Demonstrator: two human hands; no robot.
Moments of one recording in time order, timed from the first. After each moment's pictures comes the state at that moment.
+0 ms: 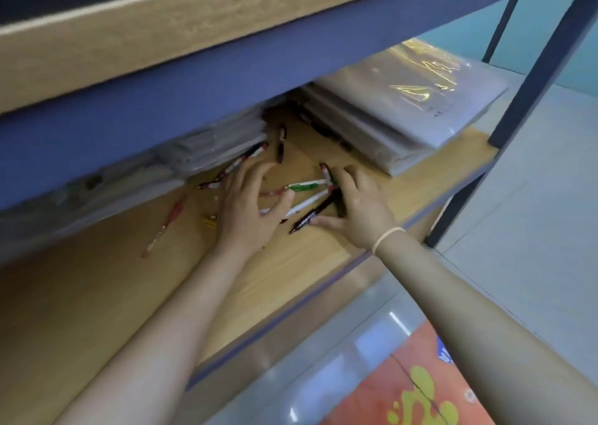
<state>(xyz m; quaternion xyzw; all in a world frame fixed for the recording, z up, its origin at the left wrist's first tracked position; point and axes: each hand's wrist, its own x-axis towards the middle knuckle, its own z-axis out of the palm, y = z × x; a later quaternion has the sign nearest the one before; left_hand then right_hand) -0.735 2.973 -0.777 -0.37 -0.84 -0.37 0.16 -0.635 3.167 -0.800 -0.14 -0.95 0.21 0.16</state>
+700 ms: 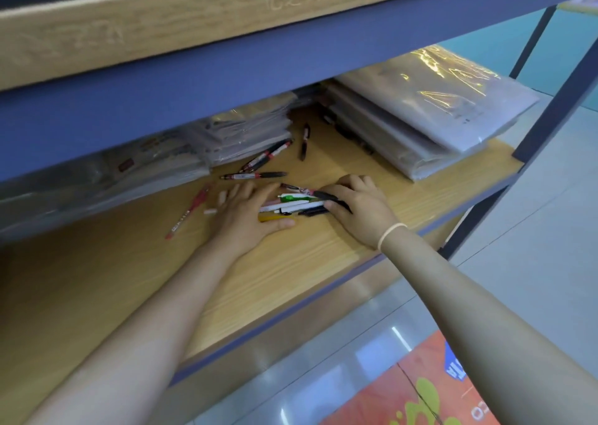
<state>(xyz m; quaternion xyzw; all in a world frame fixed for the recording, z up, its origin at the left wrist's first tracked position) -0.757 2.931 -0.793 -0.31 -0.94 -0.14 0.01 -0.653 3.152 -0.799 -0.06 -0.97 0.17 0.13</state>
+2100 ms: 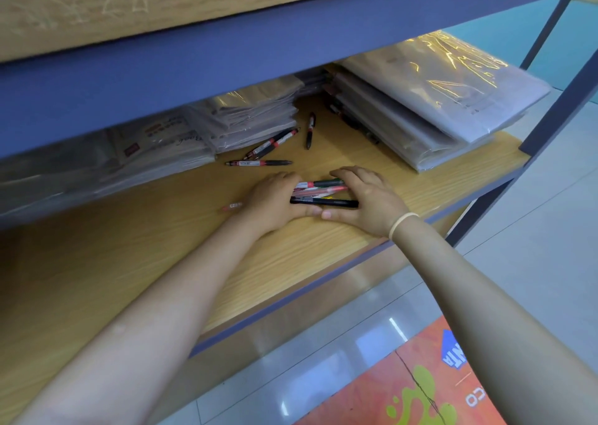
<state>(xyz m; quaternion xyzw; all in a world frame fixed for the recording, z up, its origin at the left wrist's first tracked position) -0.747 2.969 -0.776 -0.37 -0.92 -0.14 -0.07 -0.647 3.163 -0.800 -0.03 -0.98 0.19 0.06</state>
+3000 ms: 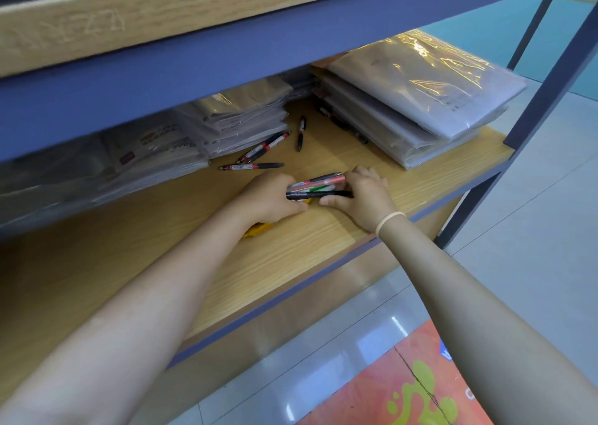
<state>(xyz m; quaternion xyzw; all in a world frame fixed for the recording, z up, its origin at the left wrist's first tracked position) -0.739 2.975 -0.747 -0.35 -0.92 -0.15 -0.14 -0.644 3.154 -0.792 -0.14 -0.96 0.22 0.12</state>
